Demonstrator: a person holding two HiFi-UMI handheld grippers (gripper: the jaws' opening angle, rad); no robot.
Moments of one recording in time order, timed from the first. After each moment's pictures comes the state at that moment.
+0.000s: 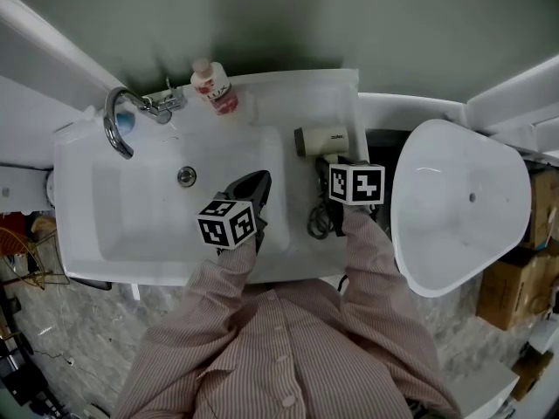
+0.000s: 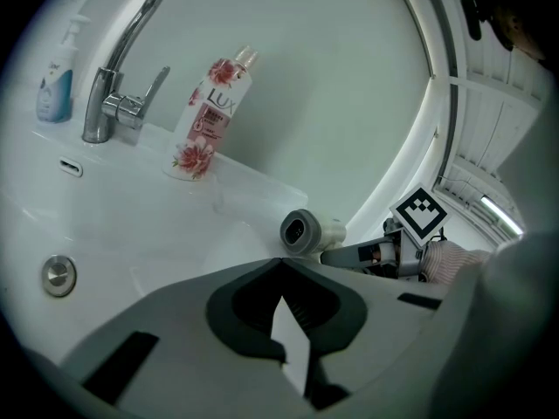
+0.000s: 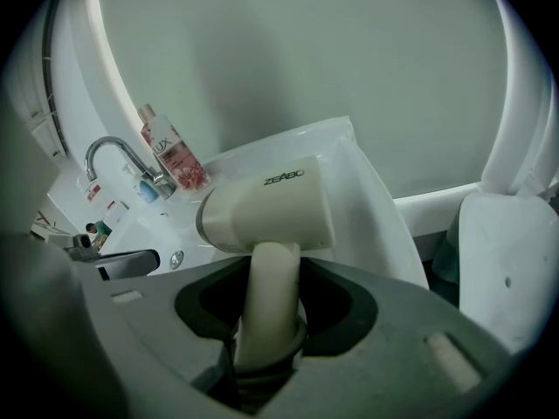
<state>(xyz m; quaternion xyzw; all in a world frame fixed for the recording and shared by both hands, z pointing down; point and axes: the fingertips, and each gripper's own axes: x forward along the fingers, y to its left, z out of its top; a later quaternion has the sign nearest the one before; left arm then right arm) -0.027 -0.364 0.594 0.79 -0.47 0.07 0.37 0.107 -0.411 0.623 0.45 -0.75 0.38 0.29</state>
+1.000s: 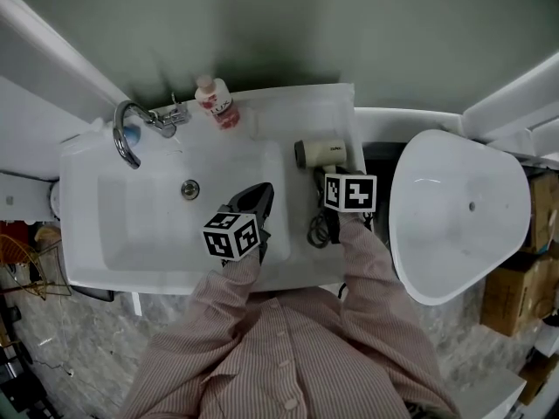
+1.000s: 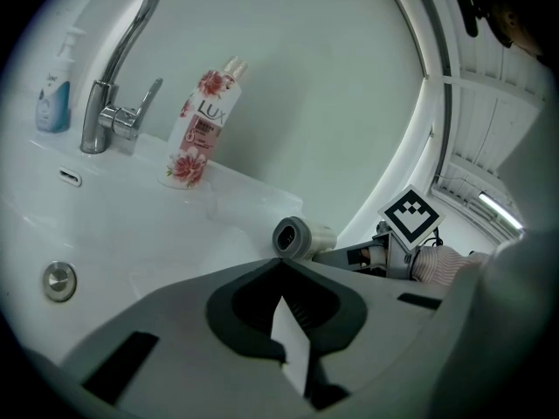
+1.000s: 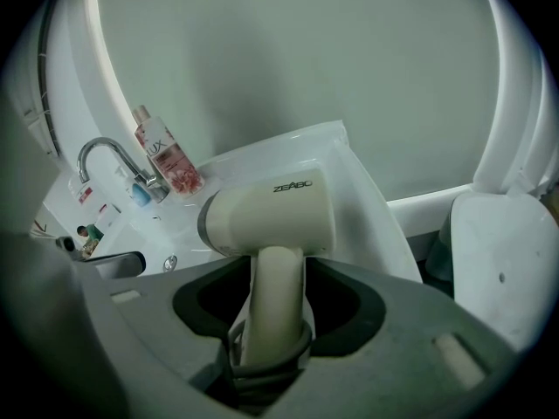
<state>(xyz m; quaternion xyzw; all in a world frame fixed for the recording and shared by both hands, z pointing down) -0.022 -0.361 0.583 0.80 -0.48 0.07 0.36 0.109 -0.415 0.623 0.48 -0.74 0.38 0.28</state>
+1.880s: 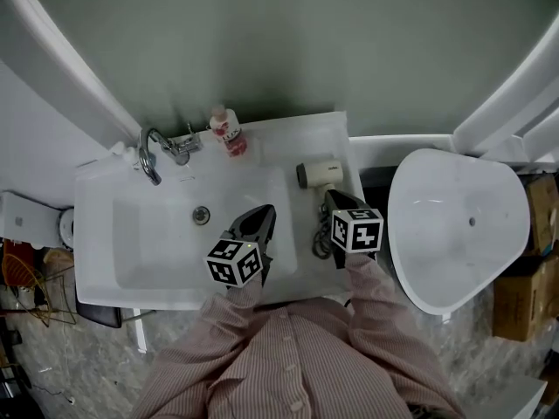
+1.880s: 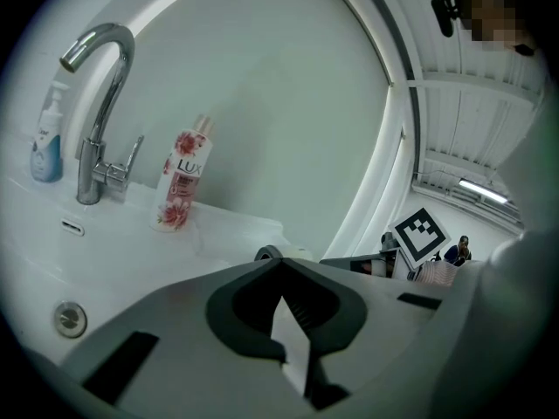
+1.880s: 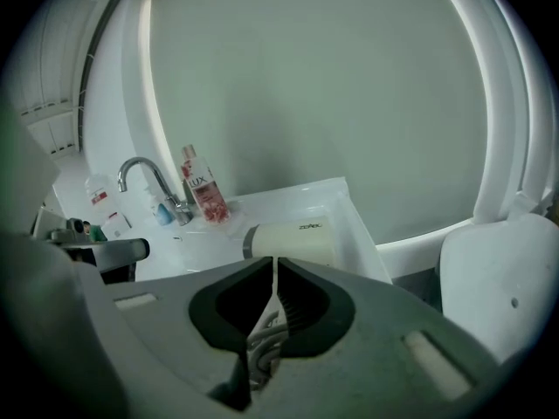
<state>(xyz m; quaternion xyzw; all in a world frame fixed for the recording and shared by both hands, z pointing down) -0.028 -0.336 0.523 0.84 -0.47 0.03 0.28 0.107 -0.385 0.559 0.49 -0.80 0.28 0.19</state>
